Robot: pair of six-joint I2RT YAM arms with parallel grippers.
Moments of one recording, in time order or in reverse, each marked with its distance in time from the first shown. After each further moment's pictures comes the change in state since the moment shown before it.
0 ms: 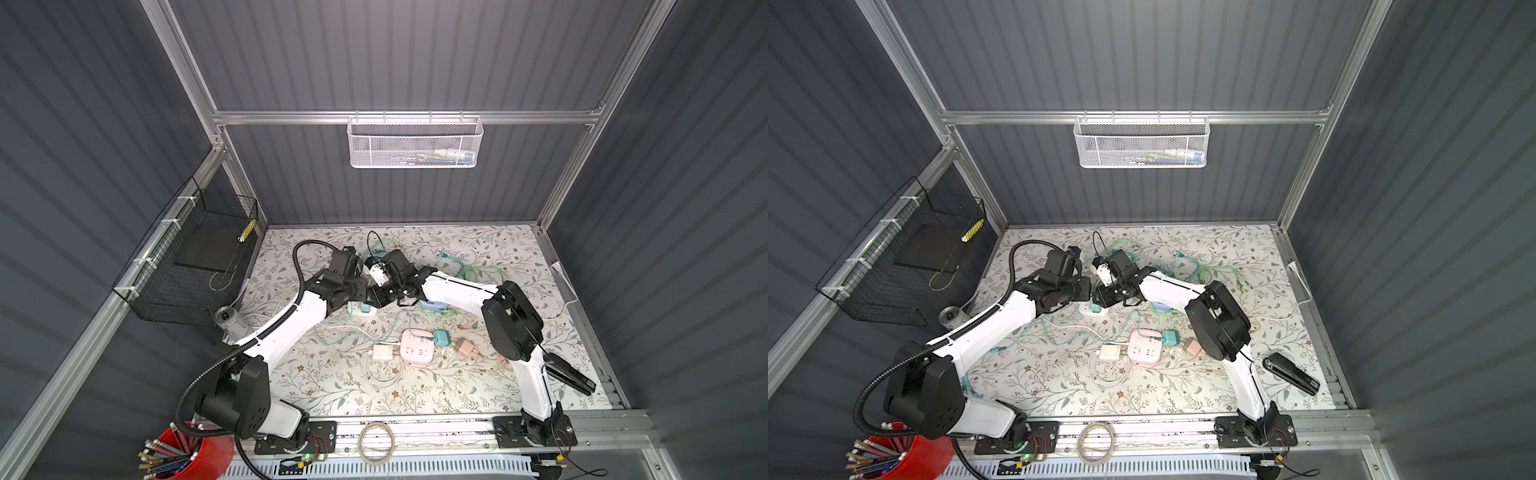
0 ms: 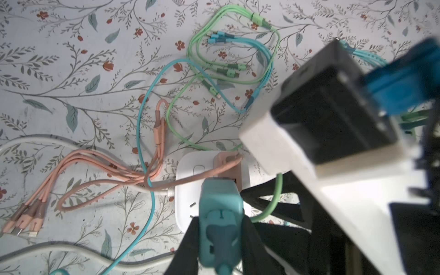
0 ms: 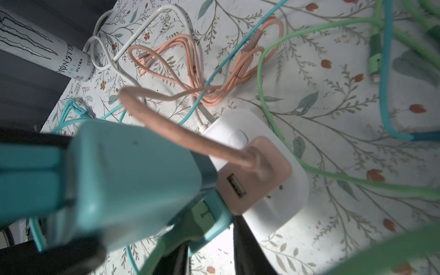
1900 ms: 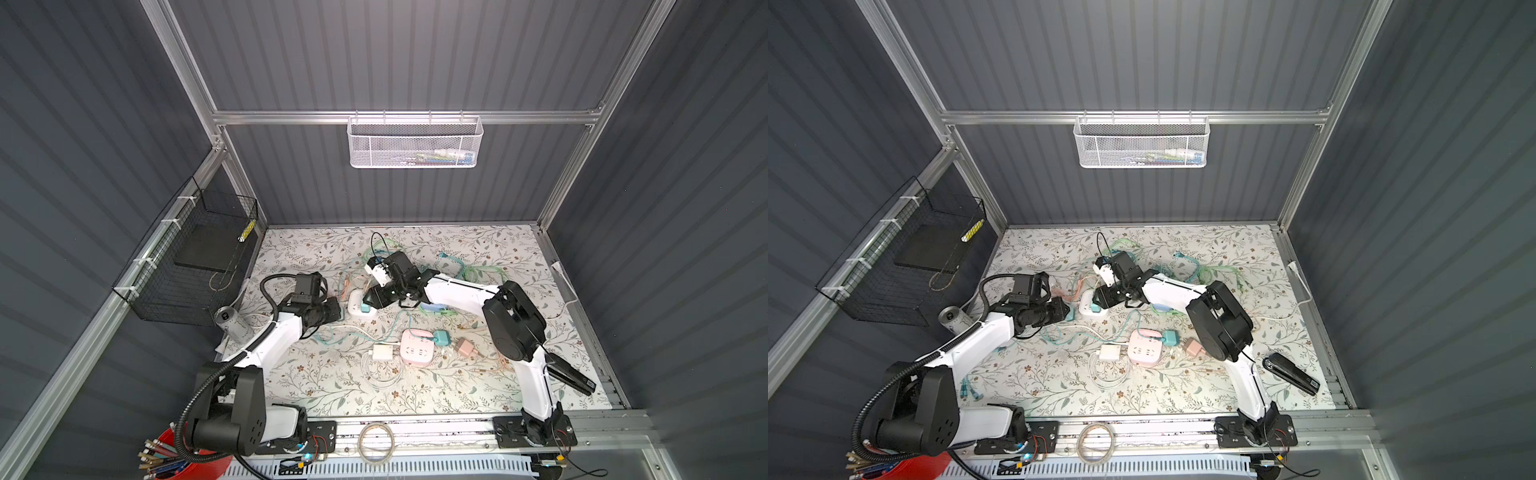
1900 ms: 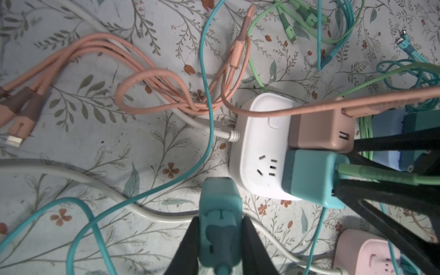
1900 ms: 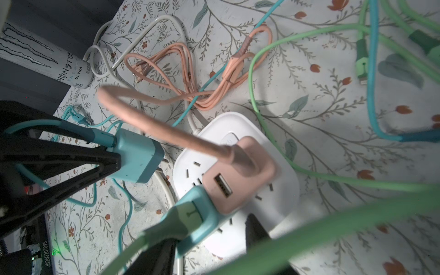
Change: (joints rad) left arm 0.309 -0.113 -0.334 0.103 0.265 -0.074; right arm -0.014 -0.018 -0.060 0.082 0.005 0.015
